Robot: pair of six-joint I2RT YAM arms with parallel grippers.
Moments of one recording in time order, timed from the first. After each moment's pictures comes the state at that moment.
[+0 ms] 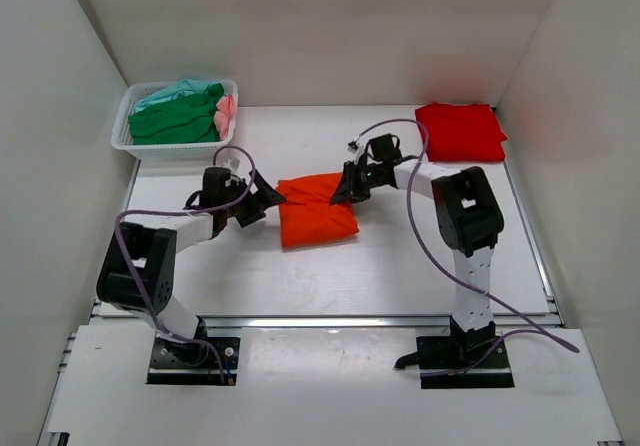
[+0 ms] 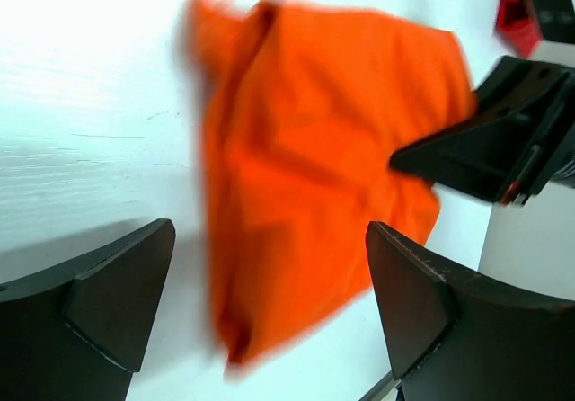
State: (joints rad) left arm -0.20 1.60 0.71 0.21 0.40 -0.77; right arm 0.37 2.13 1.39 -0.17 -0.78 0.45
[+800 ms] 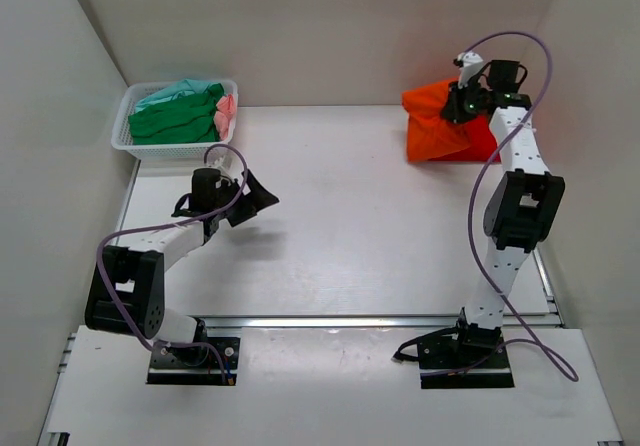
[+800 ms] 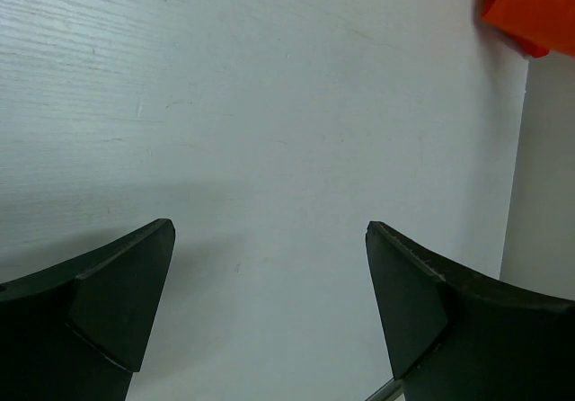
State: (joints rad) left arm -0.16 1.43 0.68 0.12 0.38 -0.68; right arm -0.11 2.04 1.91 -0.55 -0.50 -0.33
